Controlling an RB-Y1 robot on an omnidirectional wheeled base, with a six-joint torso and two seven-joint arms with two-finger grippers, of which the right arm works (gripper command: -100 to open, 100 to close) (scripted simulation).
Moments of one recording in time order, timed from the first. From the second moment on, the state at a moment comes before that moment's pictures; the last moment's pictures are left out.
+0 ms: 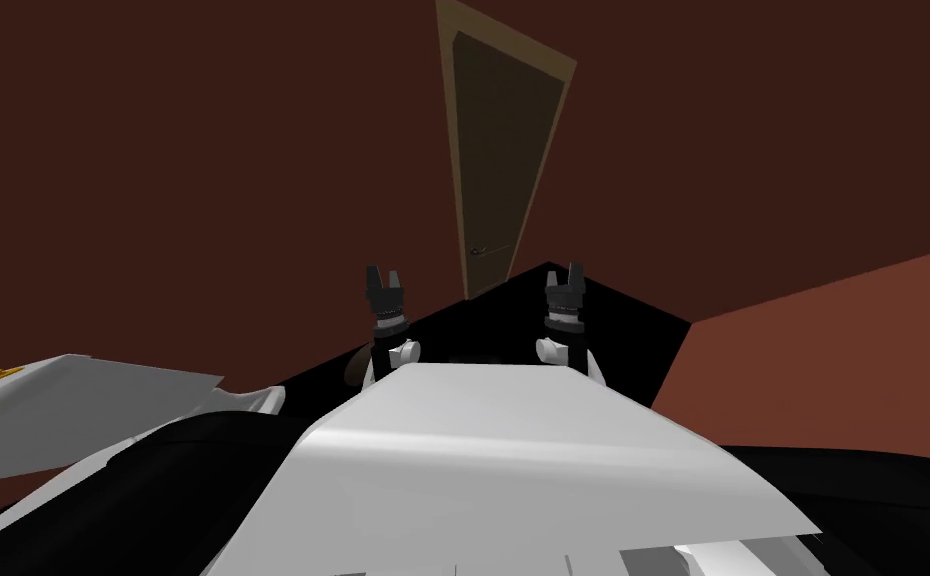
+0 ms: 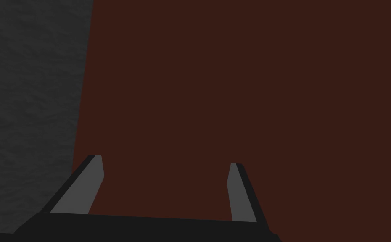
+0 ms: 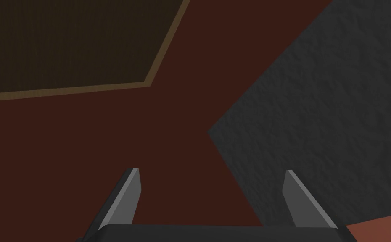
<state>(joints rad) 0.42 -0.05 -0.03 -2.13 0.00 -0.57 0.01</state>
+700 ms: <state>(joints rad) 0.37 -0.10 -0.01 -1.99 -0.02 -0.58 -0.01</state>
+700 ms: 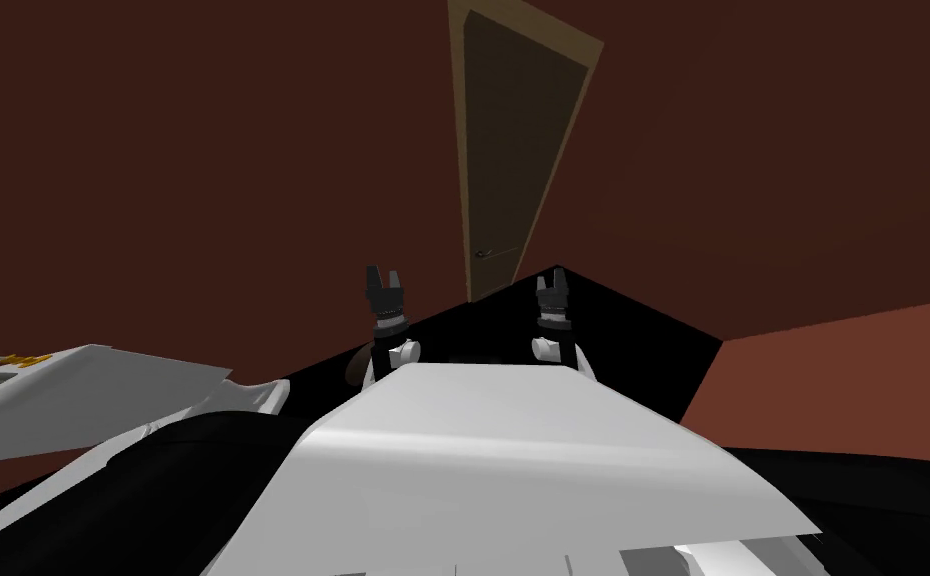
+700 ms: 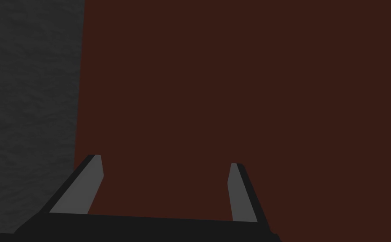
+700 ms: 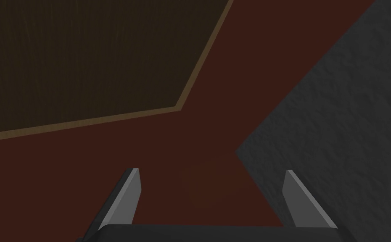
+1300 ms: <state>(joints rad) 0.30 -0.13 0.00 -1.85 -0.04 -0.58 -0.03</state>
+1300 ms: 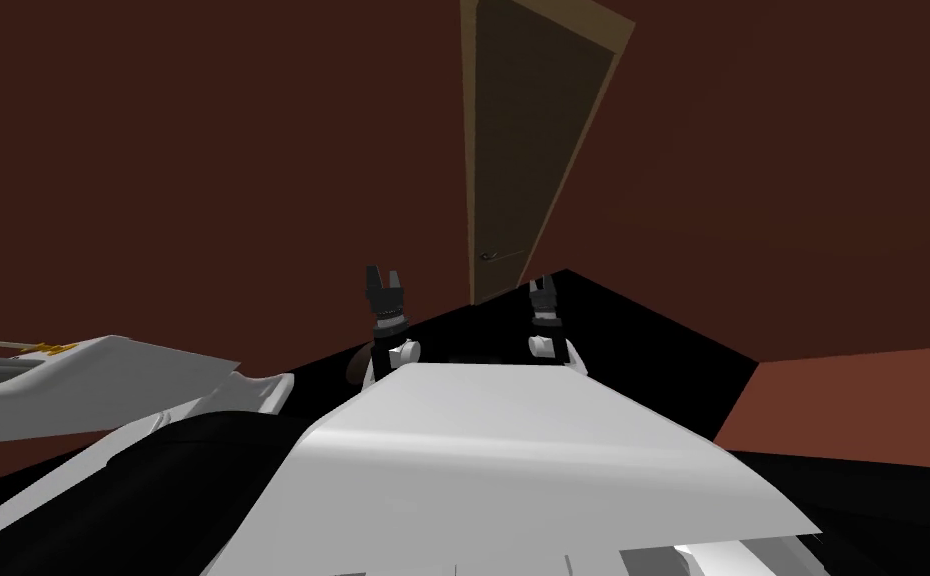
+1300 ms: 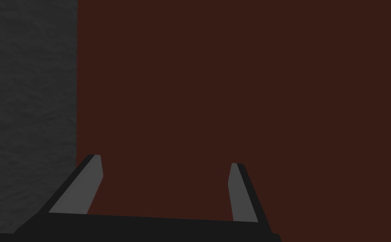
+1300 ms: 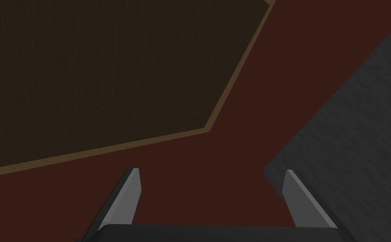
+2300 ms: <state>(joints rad) 0.20 -0.19 0.04 -1.58 -0.07 -0.61 -0.05</state>
